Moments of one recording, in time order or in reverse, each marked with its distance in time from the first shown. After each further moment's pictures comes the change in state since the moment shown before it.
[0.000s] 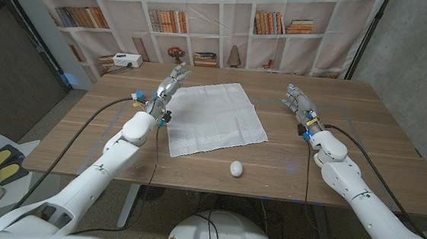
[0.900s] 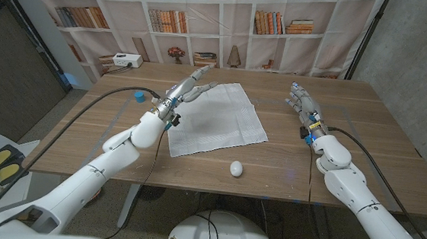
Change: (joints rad) left arm 0.023 0.102 0.084 -0.169 0.536 -0.062 0.172; left_hand -0.063 0.000 -0.032 0.032 0.009 0.057 -0.011 -0.019 -0.021 0.034 -0.023 -0.011 -0.023 0.044 -0.019 0.015 0.002 0.025 0.008 0.000 0.005; right arm -0.115 -0.029 0.032 -0.156 -0.031 0.016 -0.083; right_hand -0.013 0.013 -0.010 0.006 0.000 0.023 -0.002 -0.010 -0.018 0.014 -0.004 -0.004 -0.009 0.006 0.005 0.000 -0.009 0.000 0.000 0.000 0.000
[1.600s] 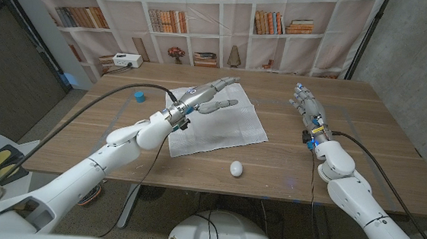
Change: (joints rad) left arm -0.043 0.053 0.076 -0.046 0.184 -0.072 -0.063; left_hand -0.062 -0.029 -0.045 0.023 0.038 -0.050 -0.008 -0.040 0.002 -0.024 -0.016 -0.024 -0.009 0.029 -0.018 0.005 0.005 0.022 0.005 0.004 0.005; right arm -0.087 -0.023 0.016 -0.113 -0.025 0.006 -0.074; right_hand 0.000 0.000 -0.001 -0.001 0.000 0.003 0.003 -0.008 -0.014 0.009 0.002 -0.004 -0.005 0.000 0.000 0.000 -0.005 0.000 0.000 0.000 0.000
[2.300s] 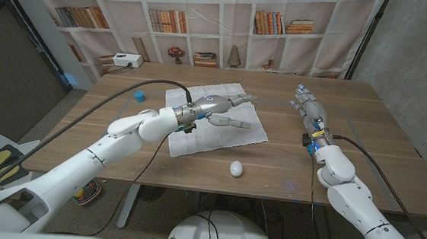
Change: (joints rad) left arm -0.049 0.062 0.052 -0.156 -0.017 0.025 -0.343; left_hand 0.011 -0.112 -0.094 -0.008 0.135 -0.116 -0.002 -0.026 0.005 -0.132 0.015 -0.054 -0.001 -0.074 0.035 -0.032 0.006 -0.046 -0.004 -0.039 0.005; right arm -0.049 0.001 0.005 -0.032 -0.015 0.039 -0.042; right_hand -0.007 0.006 -0.007 -0.001 0.000 0.009 -0.002 -0.004 -0.005 0.000 0.000 0.000 -0.005 0.004 0.004 0.000 -0.009 -0.004 0.004 0.000 0.000
